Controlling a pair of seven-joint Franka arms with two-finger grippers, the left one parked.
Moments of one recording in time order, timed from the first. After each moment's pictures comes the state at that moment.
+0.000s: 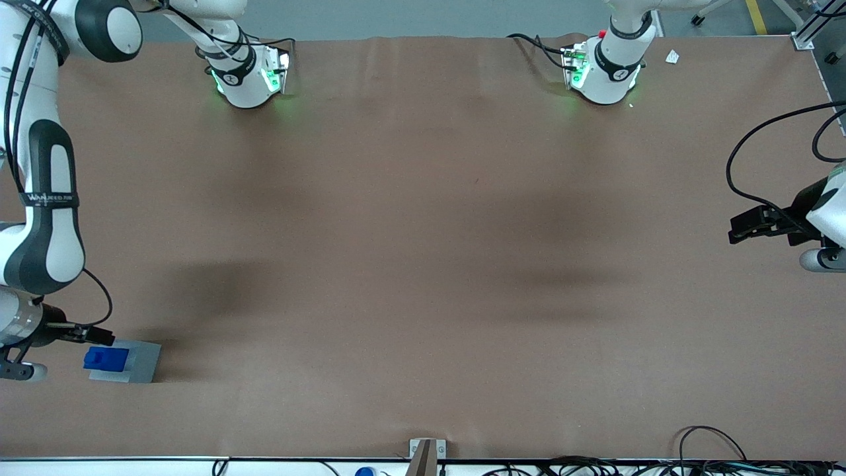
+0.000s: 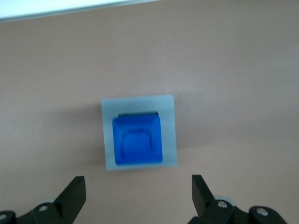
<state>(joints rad) -0.22 0.80 0.01 -1.17 -0.03 2.08 -0.05</state>
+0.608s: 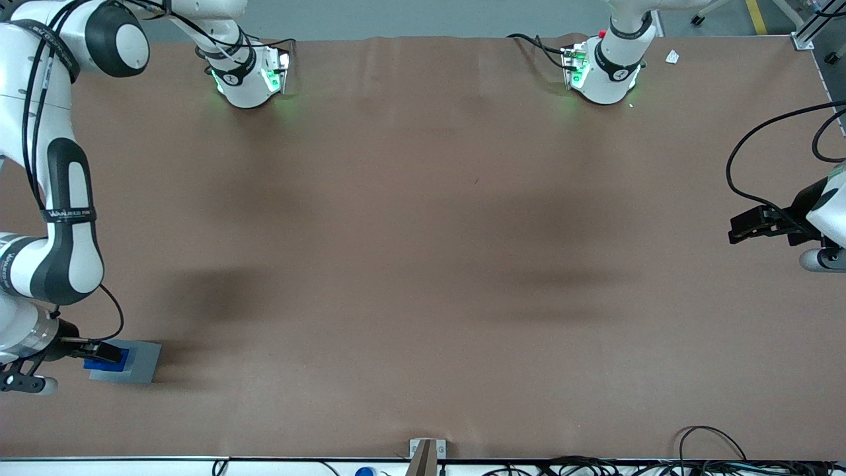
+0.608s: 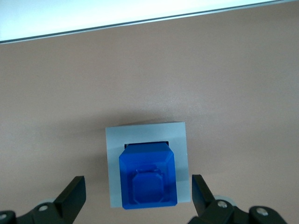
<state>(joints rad) -0.21 0.86 0.02 -1.15 -0.03 2.18 -0.04</state>
